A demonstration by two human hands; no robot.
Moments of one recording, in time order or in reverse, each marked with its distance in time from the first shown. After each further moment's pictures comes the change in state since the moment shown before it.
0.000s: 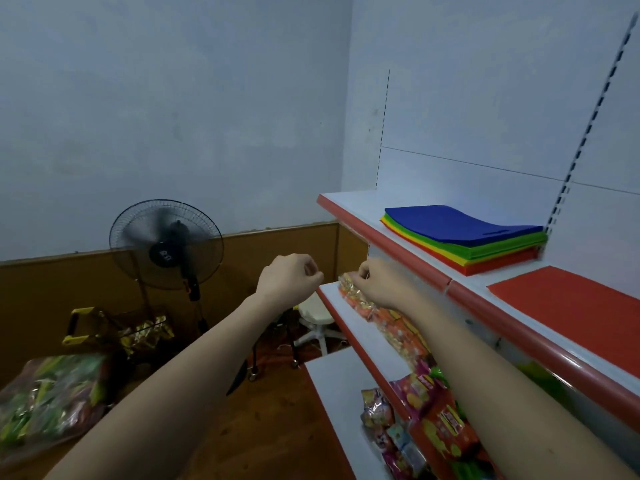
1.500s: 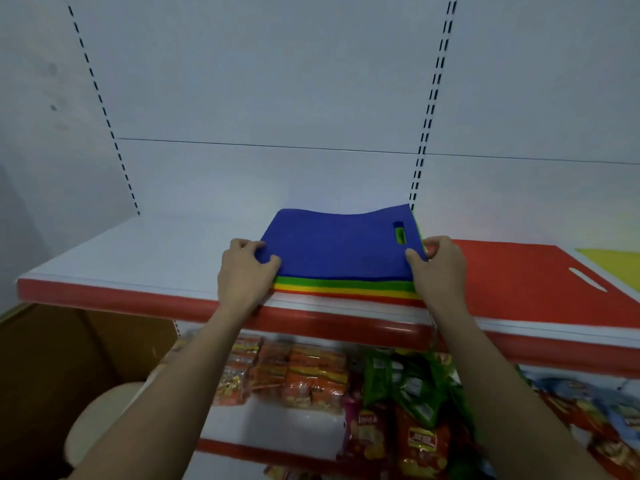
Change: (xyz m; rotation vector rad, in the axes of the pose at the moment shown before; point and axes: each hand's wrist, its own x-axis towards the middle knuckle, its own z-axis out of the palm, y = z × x) left_hand 0.395 0.074 0.217 -0.550 -0.246 0.472; right_hand 0.131 0.175 -0.032 -0.037 1.199 0.994
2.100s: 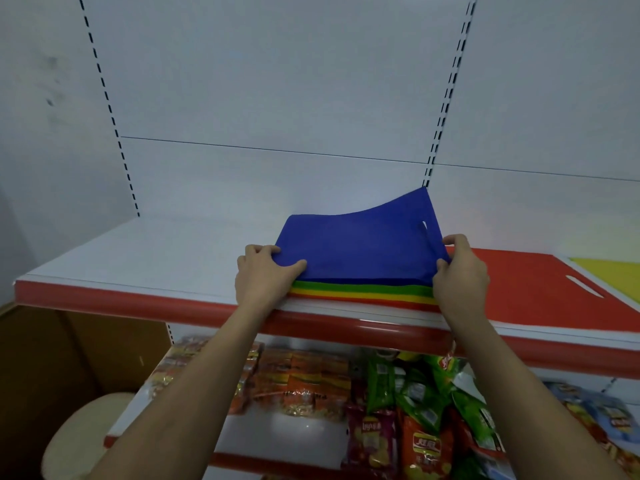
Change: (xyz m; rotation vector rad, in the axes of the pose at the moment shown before) left_hand 0.006 0.001 -0.002 -0.002 -0.120 -0.039; right_hand -0.009 -0.009 -0.003 -0.236 0.121 -0.110
